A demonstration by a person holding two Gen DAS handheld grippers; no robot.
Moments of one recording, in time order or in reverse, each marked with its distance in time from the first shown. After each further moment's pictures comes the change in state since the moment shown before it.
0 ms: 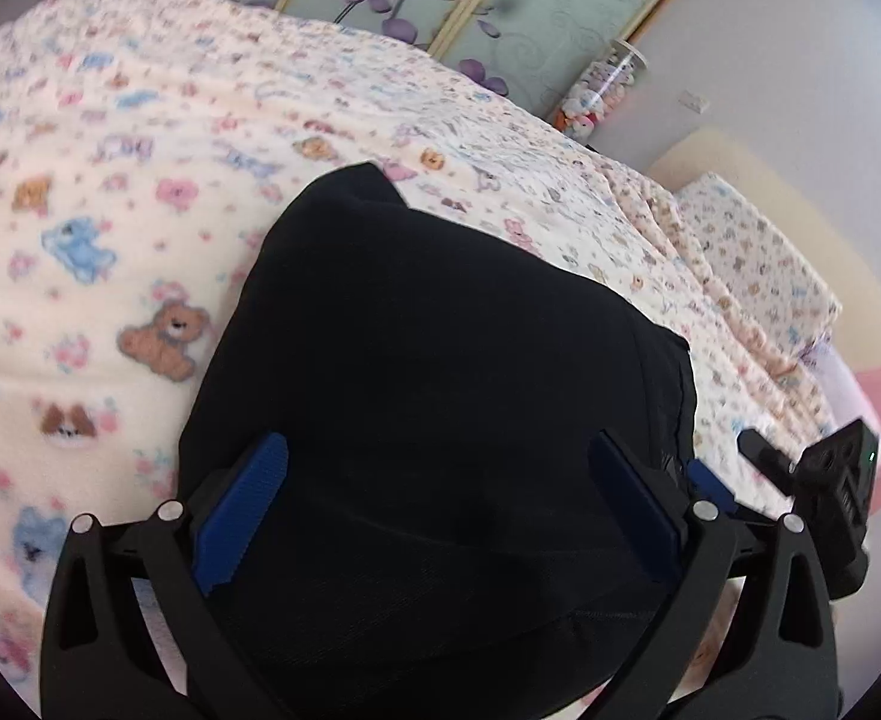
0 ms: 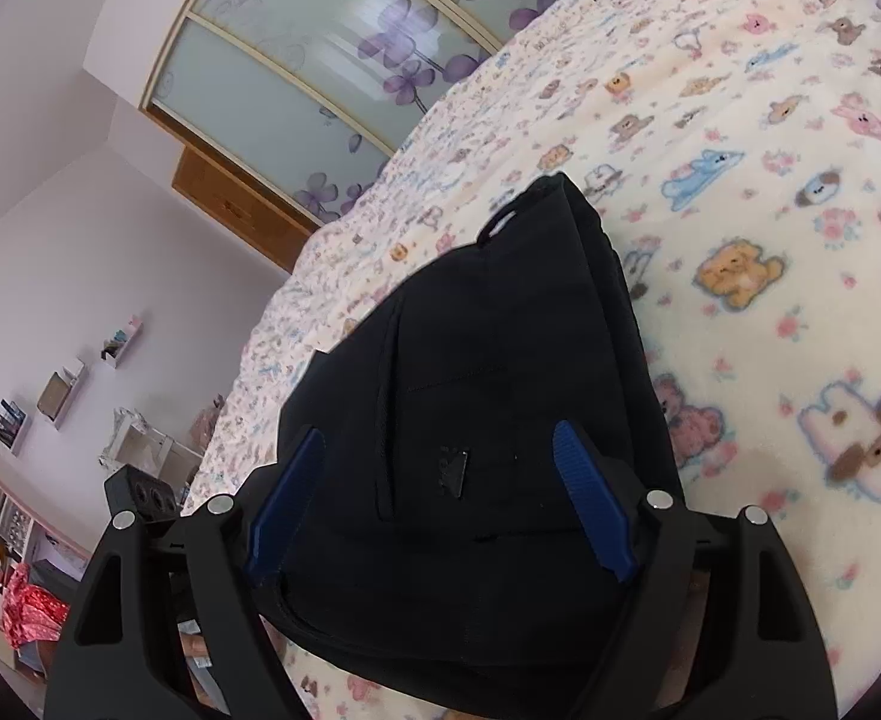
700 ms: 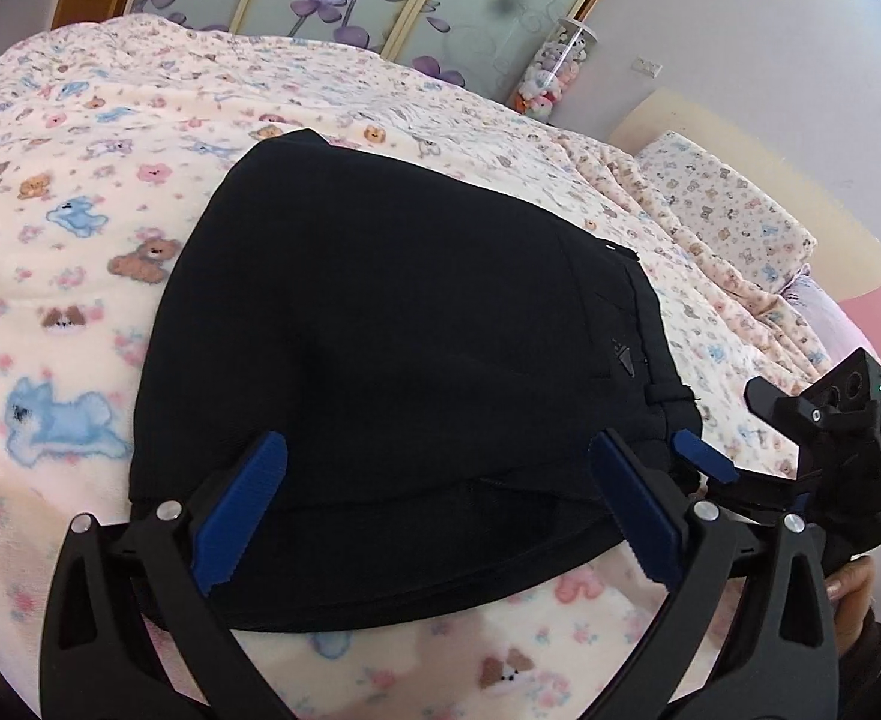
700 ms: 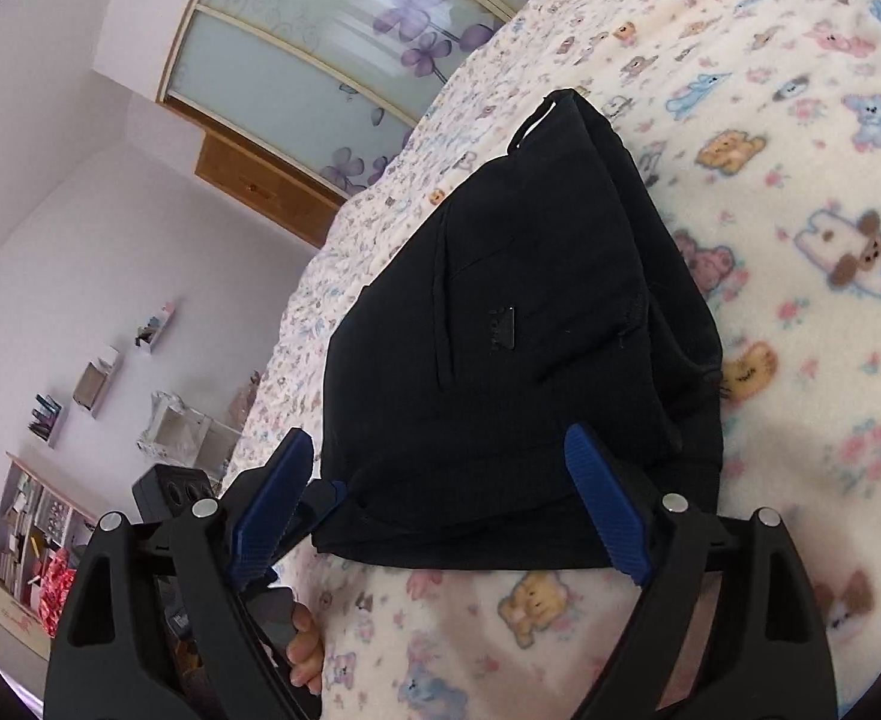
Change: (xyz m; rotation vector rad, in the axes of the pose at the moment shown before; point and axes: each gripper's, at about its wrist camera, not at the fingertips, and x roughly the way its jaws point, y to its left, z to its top) left arm -0.016 -0.028 -0.052 0.112 -0.004 -0.019; right arm -0.022 0.011 -0.038 0.043 0.076 0.086
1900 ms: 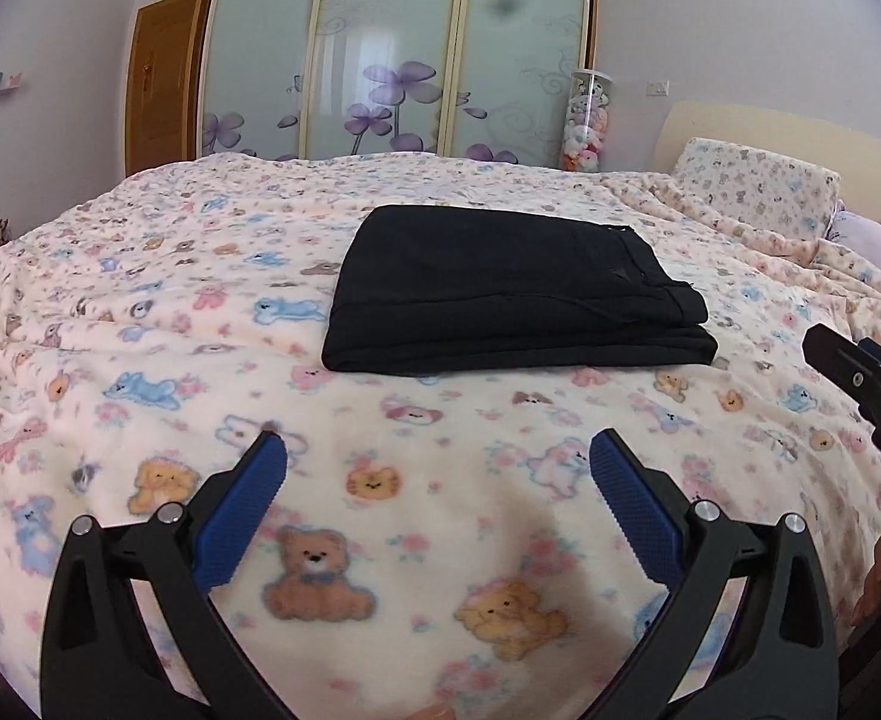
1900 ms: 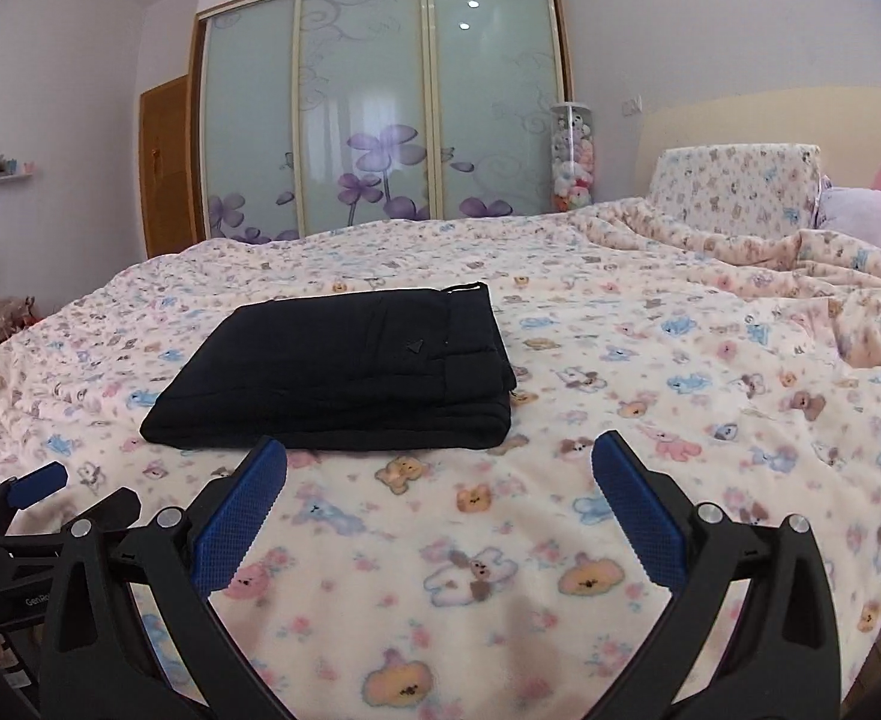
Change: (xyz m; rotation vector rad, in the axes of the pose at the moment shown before) left arm -0.123 -0.045 -0.125 0.188 -0.239 0.315; right arm -0.089 0.114 -0.168 -0.621 -0.443 -0.663
